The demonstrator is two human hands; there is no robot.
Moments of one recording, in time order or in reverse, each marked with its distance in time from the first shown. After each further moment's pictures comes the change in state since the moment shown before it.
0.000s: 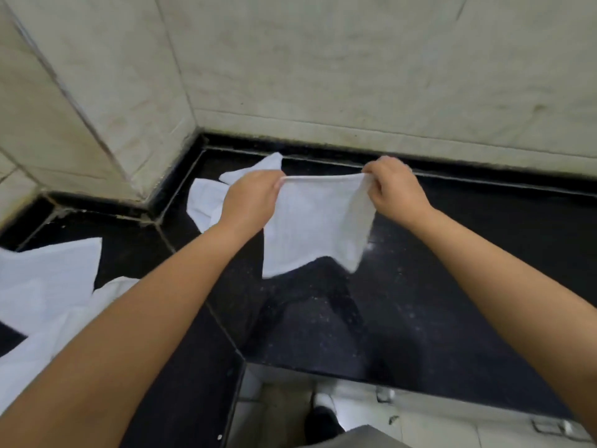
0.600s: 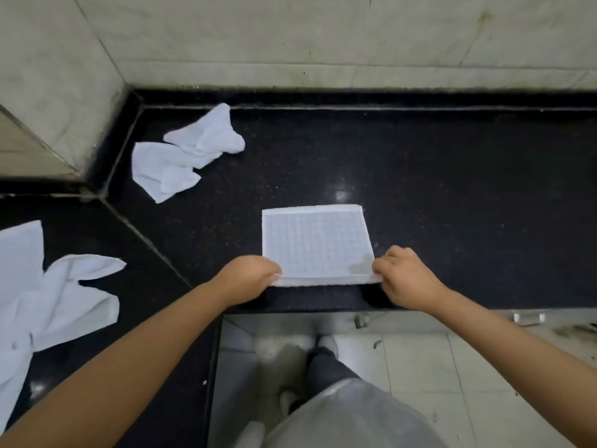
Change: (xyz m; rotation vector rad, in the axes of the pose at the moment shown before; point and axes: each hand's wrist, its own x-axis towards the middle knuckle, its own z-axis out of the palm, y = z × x) left_hand -0.151 0.012 0.079 0.008 -0.883 0.181; right_hand -0.245 -0.007 0.010 -0.073 -0.622 0.106
